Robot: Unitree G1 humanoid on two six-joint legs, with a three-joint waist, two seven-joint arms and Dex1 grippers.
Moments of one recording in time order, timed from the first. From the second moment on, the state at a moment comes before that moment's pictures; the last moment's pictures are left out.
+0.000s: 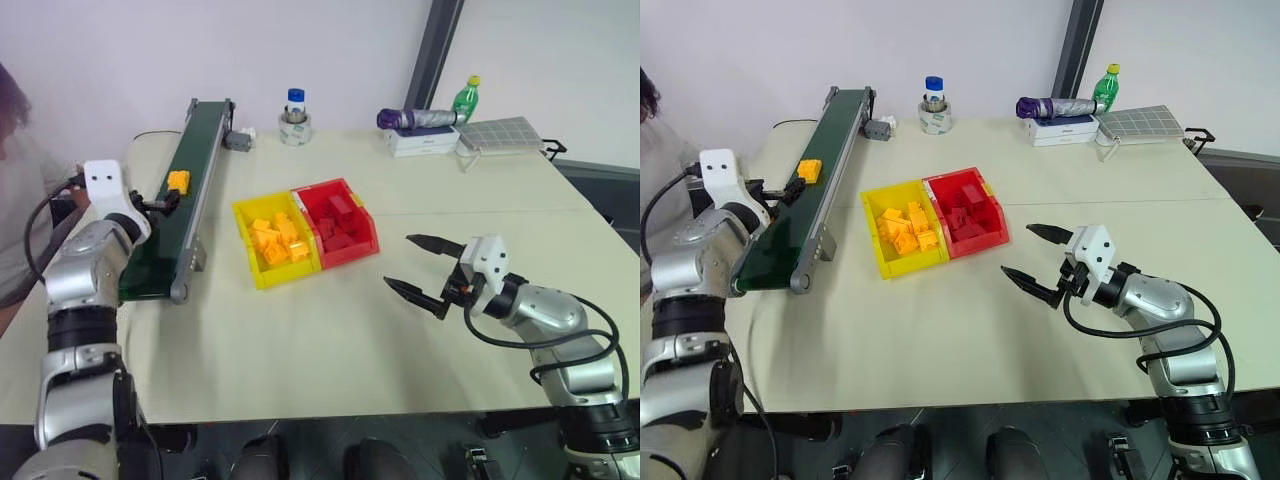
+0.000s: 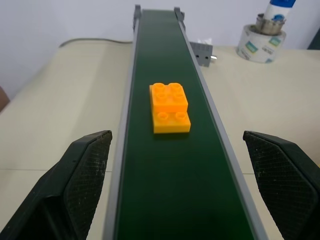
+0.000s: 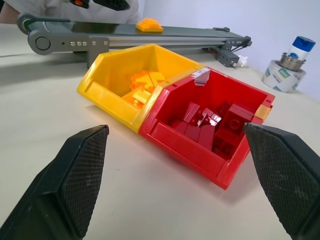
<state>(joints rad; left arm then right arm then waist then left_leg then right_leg) -0.75 0.59 0.31 0.46 -0.32 0.50 -0.30 -0.22 -0.61 -0.10 -0.17 0.41 0.12 0.92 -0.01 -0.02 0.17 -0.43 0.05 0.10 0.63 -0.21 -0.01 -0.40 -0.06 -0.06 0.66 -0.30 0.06</state>
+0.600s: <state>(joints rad) -0.79 0.59 0.26 0.63 -0.25 0.40 -0.36 -0.20 -0.61 -0.10 -0.18 0.41 0.12 0.91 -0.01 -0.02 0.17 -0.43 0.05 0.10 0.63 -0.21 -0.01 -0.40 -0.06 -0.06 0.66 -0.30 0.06</state>
